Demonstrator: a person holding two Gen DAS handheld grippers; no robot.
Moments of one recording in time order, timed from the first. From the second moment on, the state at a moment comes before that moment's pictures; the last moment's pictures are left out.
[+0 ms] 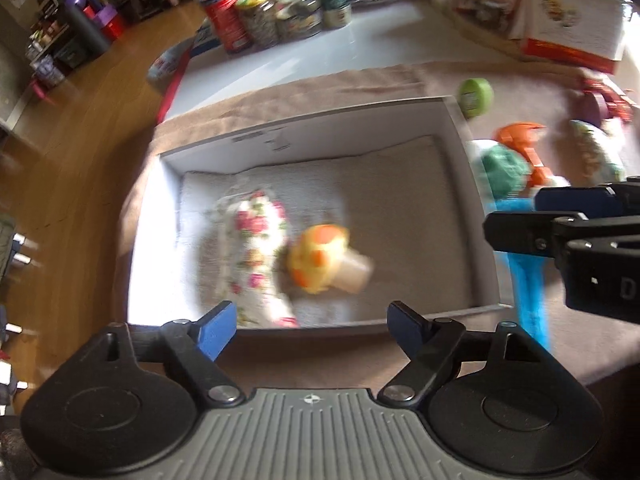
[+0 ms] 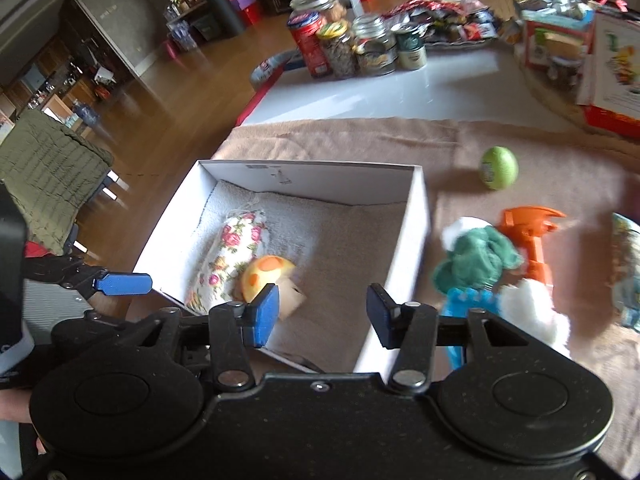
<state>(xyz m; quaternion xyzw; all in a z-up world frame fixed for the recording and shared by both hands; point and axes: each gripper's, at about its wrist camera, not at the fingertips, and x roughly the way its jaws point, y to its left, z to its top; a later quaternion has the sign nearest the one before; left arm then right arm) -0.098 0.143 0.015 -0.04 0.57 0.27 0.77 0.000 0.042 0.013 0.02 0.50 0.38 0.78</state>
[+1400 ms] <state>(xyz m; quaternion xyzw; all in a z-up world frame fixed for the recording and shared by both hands) 0.055 0.006 -0.042 -0.17 0.53 0.22 0.80 0.073 -0.137 -0.109 0.05 0.57 0.19 0.80</state>
